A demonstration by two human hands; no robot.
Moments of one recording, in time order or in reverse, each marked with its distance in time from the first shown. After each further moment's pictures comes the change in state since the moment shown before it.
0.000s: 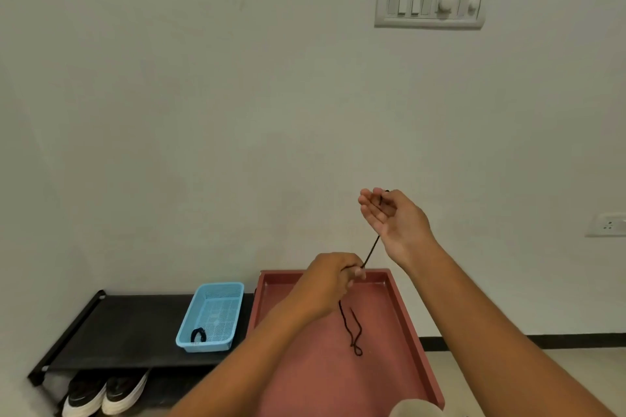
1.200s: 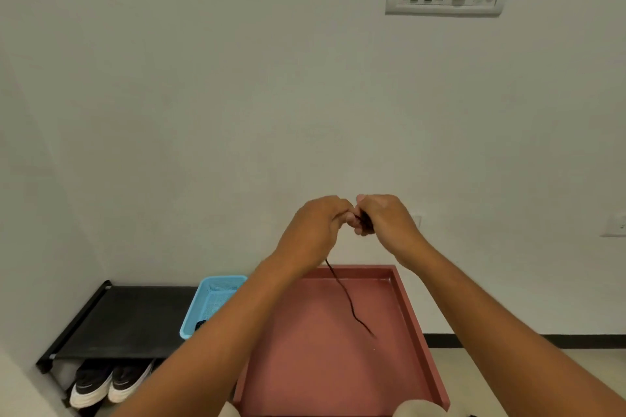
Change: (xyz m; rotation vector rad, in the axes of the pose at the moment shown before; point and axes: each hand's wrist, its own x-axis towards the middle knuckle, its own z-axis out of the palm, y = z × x) left_hand 0.029 0.029 -0.059 0.297 0.252 0.184; right_hand 0.004 0.013 0.007 -0.961 -0.186 -0.193
